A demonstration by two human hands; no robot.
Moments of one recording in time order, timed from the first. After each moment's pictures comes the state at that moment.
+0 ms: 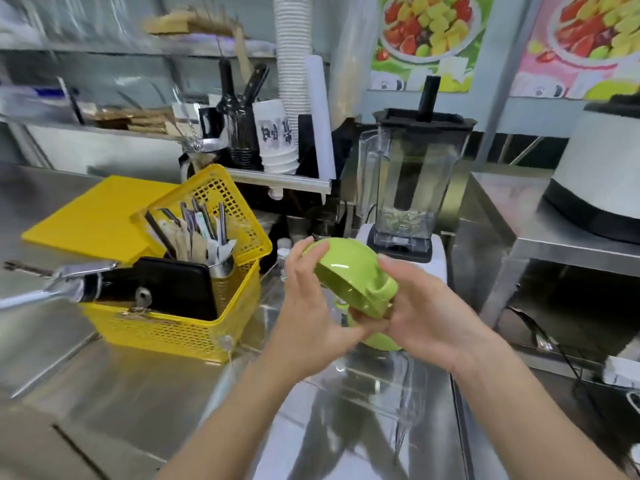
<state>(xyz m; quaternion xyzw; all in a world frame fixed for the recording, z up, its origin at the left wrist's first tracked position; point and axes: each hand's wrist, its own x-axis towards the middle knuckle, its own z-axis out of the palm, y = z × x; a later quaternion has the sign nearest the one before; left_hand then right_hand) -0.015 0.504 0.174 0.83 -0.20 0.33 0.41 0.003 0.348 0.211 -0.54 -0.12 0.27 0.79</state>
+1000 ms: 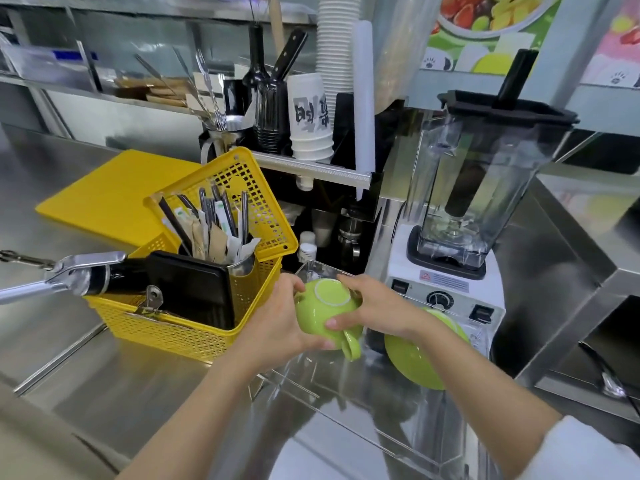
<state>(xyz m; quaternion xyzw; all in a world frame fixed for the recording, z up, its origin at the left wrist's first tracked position) 0.047 0.599 0.120 0.91 0.00 0.04 0.42 0.106 0.431 0.163 -0.87 -0.27 0.17 0.38</state>
